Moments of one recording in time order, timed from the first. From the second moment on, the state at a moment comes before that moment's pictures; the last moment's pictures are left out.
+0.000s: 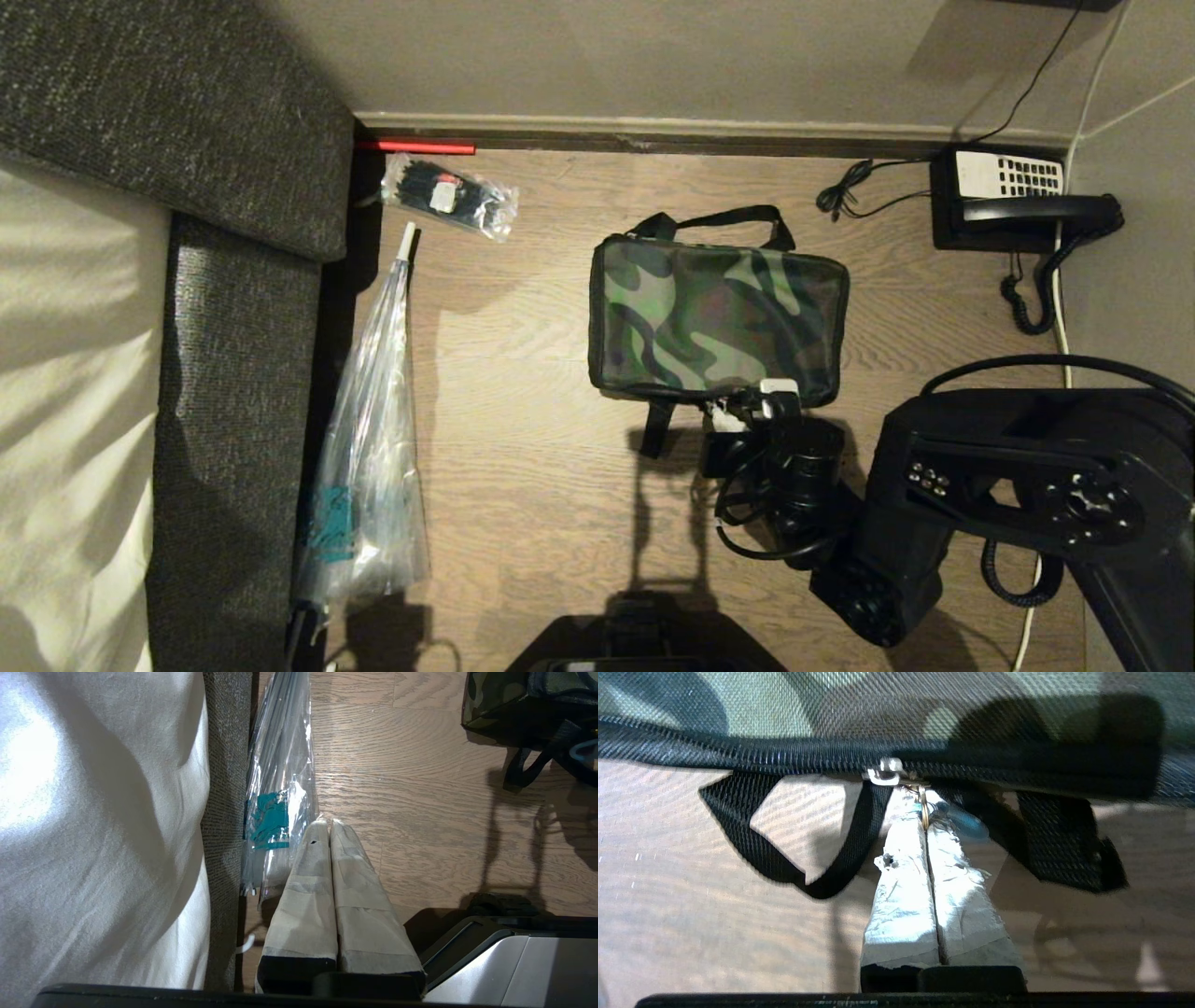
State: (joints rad) left arm 0.00 0.00 0.00 0.00 0.00 0.02; right arm 0.56 2.41 -0.78 -1.52 -0.40 0.17
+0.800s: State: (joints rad) left arm 0.00 0.00 0.00 0.00 0.00 0.02; right arm 0.56 2.32 -0.62 -1.52 -0.39 0.13
